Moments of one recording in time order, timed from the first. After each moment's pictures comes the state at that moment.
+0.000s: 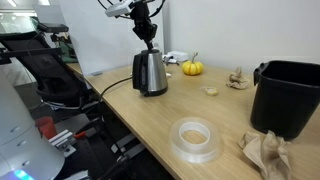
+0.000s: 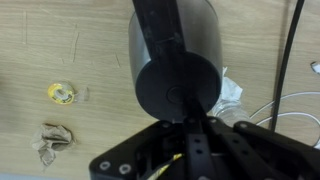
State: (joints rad) arm 0.08 -0.34 0.11 -2.57 -0.04 2.52 0.10
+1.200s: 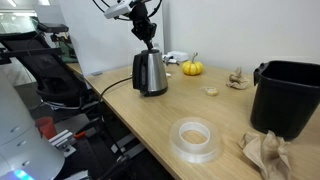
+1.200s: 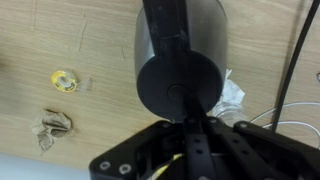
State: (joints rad) arm 0.08 -0.34 0.13 -2.58 -0.12 2.54 0.10
